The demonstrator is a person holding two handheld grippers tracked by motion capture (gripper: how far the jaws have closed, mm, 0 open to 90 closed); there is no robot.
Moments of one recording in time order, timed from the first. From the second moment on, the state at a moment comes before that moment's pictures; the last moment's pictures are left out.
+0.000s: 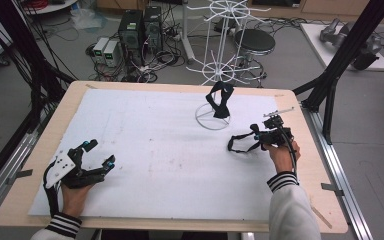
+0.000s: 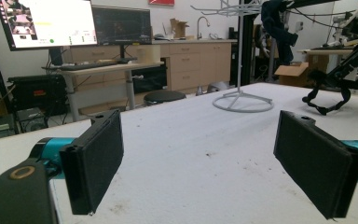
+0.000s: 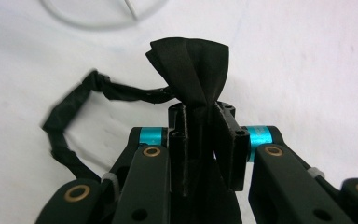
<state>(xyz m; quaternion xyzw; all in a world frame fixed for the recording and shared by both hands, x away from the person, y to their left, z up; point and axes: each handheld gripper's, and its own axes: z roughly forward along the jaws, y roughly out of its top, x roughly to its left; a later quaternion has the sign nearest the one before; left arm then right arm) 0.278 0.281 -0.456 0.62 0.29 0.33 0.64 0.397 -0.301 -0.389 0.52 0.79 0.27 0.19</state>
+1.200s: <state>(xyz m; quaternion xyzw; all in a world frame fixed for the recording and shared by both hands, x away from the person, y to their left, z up) 0.277 0.280 -0.456 0.62 0.29 0.34 0.64 0.376 -0.296 -0.351 0.44 0.72 0.42 0.33</state>
